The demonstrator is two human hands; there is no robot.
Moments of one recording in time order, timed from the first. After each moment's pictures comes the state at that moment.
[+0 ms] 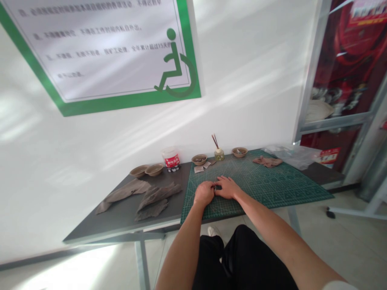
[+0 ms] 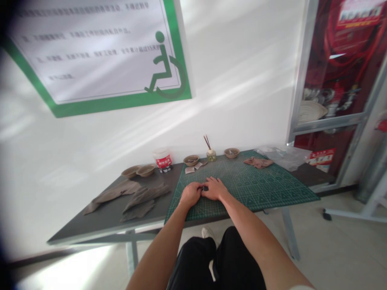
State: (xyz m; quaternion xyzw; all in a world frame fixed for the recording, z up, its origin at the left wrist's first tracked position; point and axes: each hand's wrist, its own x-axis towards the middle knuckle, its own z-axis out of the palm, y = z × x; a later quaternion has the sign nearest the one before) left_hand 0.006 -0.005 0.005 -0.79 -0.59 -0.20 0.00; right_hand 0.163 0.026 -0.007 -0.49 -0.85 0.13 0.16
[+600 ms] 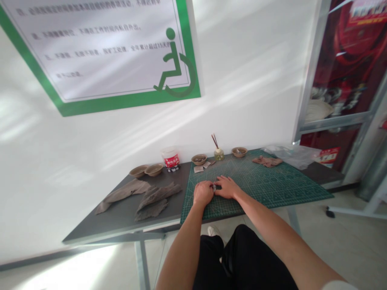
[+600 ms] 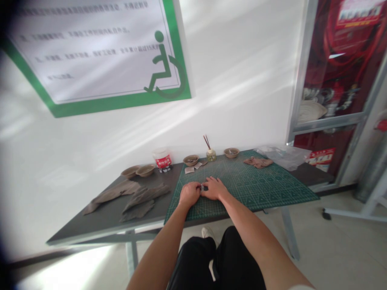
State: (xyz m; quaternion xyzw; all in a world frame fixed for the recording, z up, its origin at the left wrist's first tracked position) left_hand 0.007 -0.009 0.008 -0.76 -0.62 -0.20 0.03; right_hand 0.162 0.026 -0.007 -0.49 -0.85 0.13 0.16
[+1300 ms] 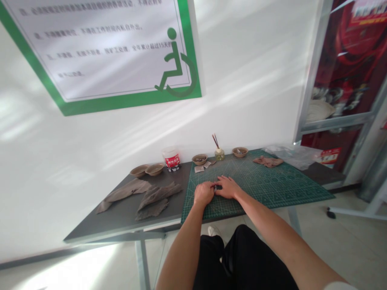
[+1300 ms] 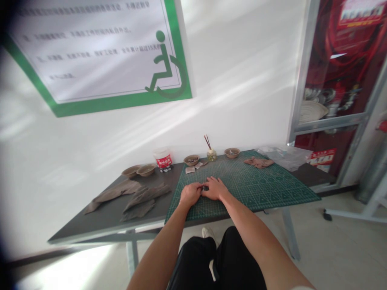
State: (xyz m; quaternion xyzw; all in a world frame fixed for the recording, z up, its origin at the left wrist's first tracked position) left_hand 0.008 -0.011 0.011 -0.76 -0.62 -0.18 -0.01; right_hand 0.163 0.022 -0.001 -0.50 -0.84 0.14 0.15
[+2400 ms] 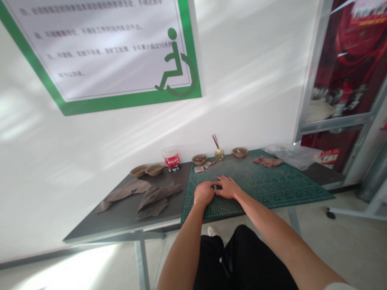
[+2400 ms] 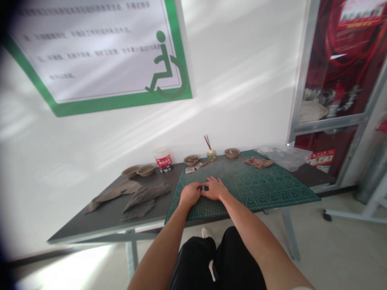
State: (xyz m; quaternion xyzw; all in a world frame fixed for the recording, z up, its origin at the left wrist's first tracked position) left_hand 0.008 -0.010 0.010 -0.77 -0.61 -0.19 0.02; right_hand 0.164 0.025 -0.005 -0.49 -0.85 0.13 0.15
